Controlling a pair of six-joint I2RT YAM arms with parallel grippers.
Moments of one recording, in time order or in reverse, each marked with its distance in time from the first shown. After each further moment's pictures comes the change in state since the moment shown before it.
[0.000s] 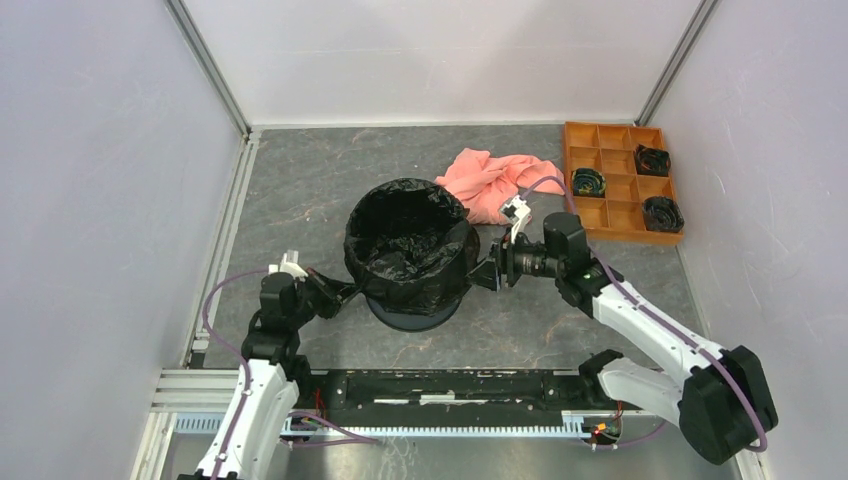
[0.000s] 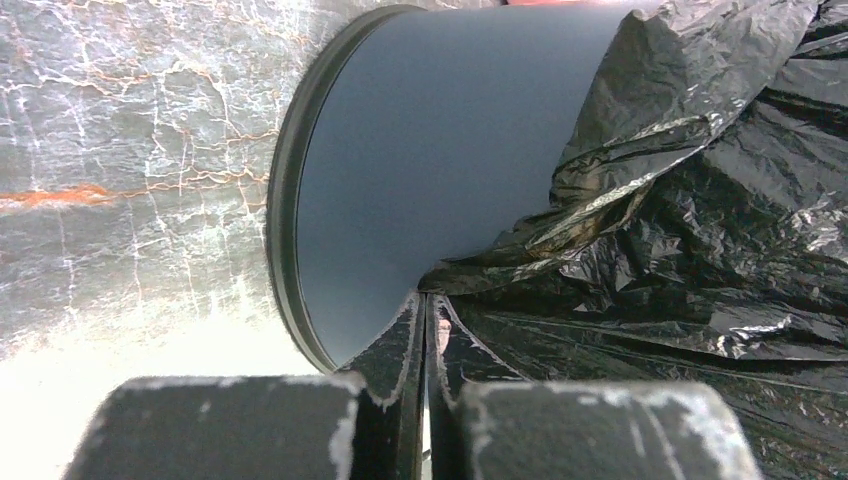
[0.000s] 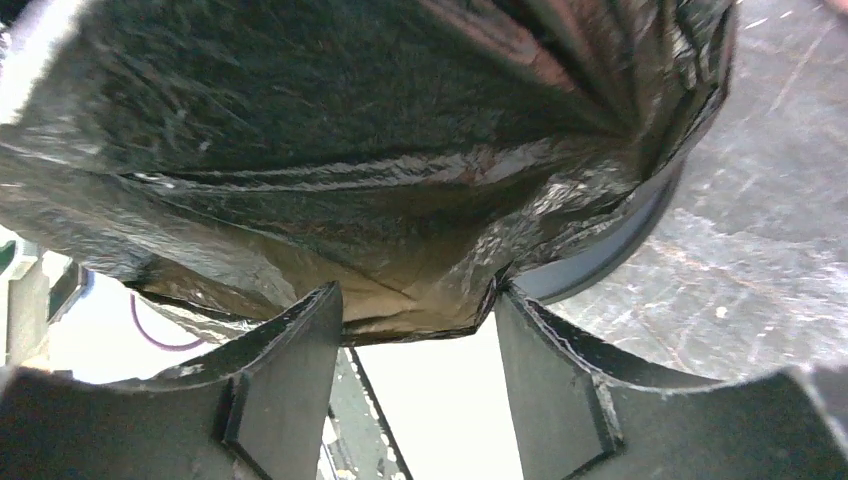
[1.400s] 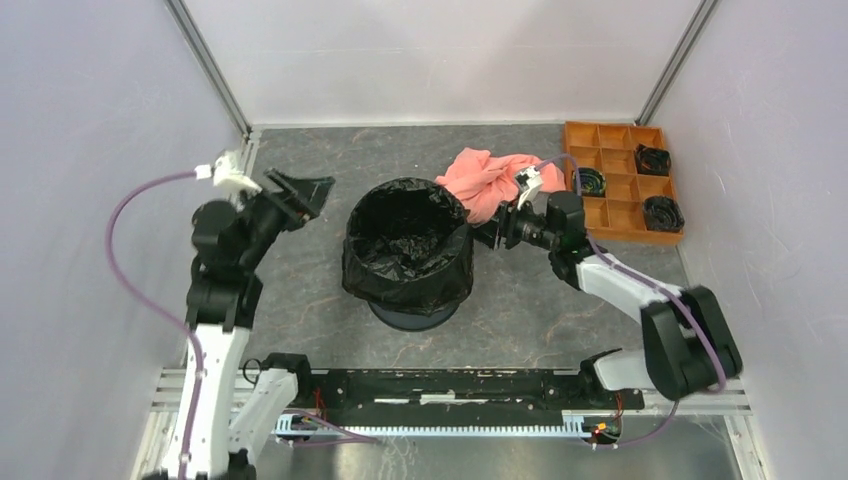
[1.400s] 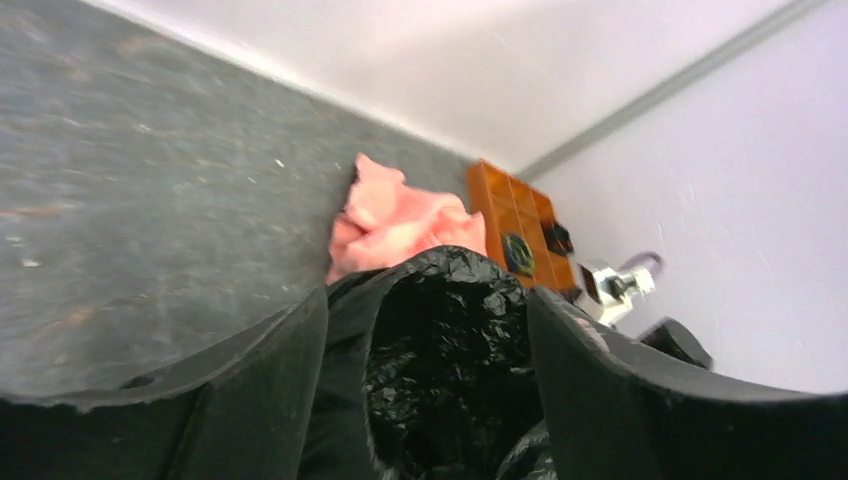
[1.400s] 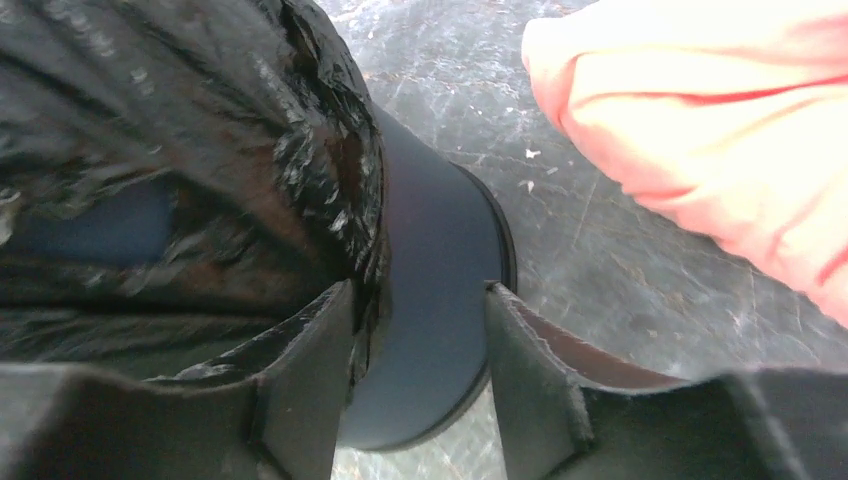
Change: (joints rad) left arm -0.005 0.259 0.814 -0.103 -0.188 0.316; right arm -0.131 0.276 0.037 0.361 0.095 0.047
